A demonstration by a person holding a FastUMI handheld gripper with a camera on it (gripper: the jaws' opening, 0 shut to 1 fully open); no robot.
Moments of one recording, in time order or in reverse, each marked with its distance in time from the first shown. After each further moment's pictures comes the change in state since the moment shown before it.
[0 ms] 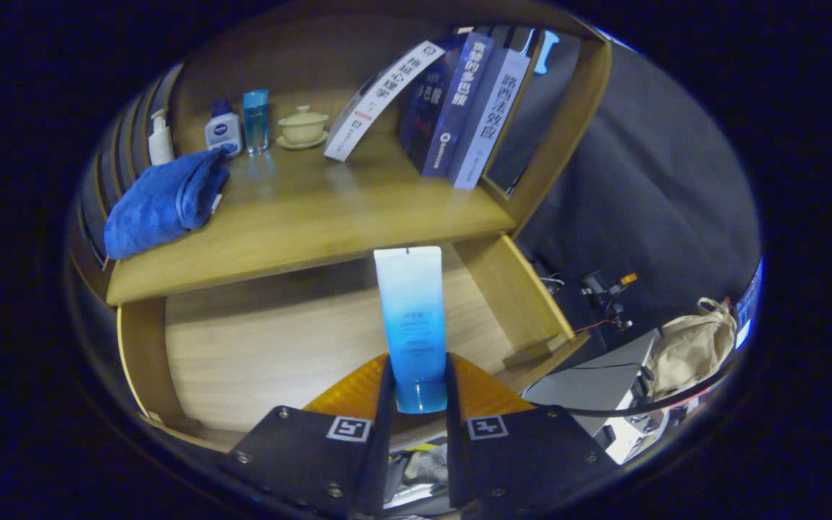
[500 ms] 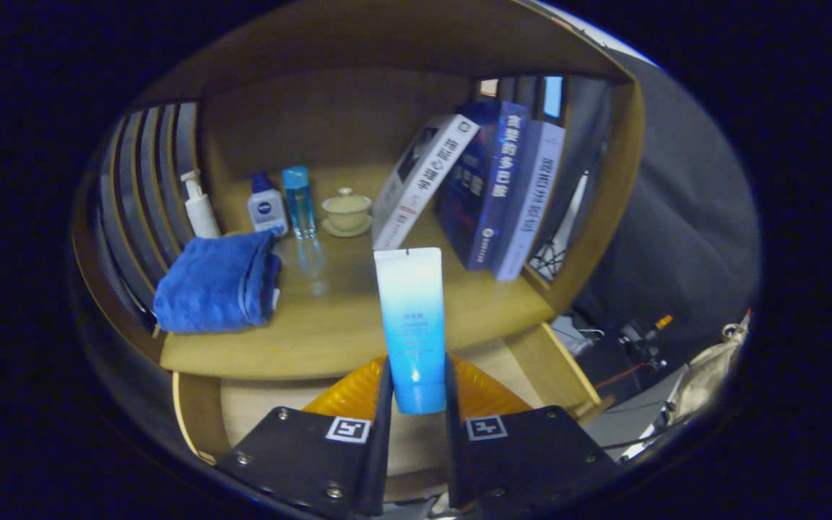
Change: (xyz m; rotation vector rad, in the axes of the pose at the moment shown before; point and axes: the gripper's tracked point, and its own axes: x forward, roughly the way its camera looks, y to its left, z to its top) arm 0.004 0.066 0.100 0.051 -0.219 0.250
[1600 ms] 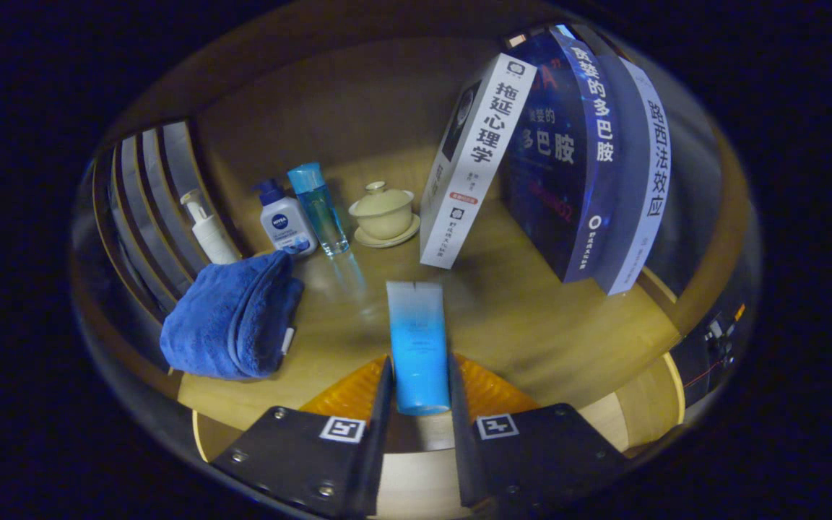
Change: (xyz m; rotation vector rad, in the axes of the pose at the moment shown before) arm 0.096 0.034 0.010 0.074 0.007 0.250
